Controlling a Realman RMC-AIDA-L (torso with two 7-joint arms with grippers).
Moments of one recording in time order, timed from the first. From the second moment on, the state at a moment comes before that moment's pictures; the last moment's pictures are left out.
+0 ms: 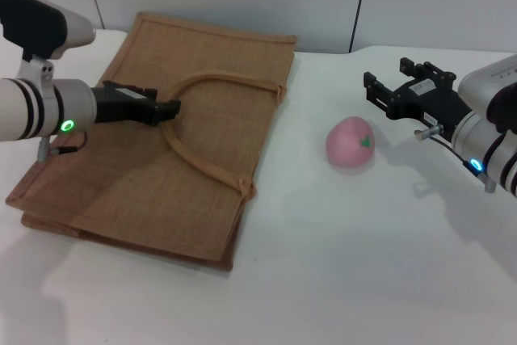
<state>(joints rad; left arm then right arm) -0.69 -2.03 0.85 0.54 -1.05 -0.79 1.45 0.66 2.02 -2.18 -0.37 0.36 -0.57 0.38</state>
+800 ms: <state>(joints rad) -0.71 -2.03 0.85 0.43 -1.12 -0.75 1.51 0.66 2.02 -2.18 -0.37 0.36 -0.57 0.40</state>
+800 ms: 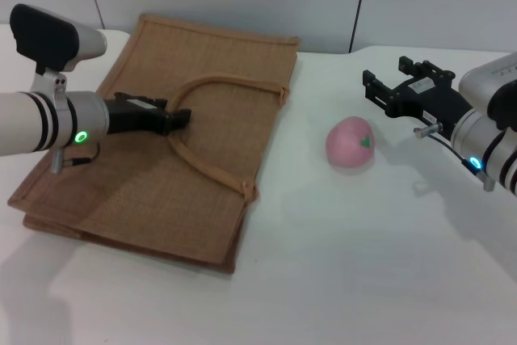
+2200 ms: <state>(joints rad) -0.75 -2.03 0.85 0.44 -1.15 -0.66 1.51 0.67 2.02 -2.18 -0.37 0.36 -0.57 0.41</state>
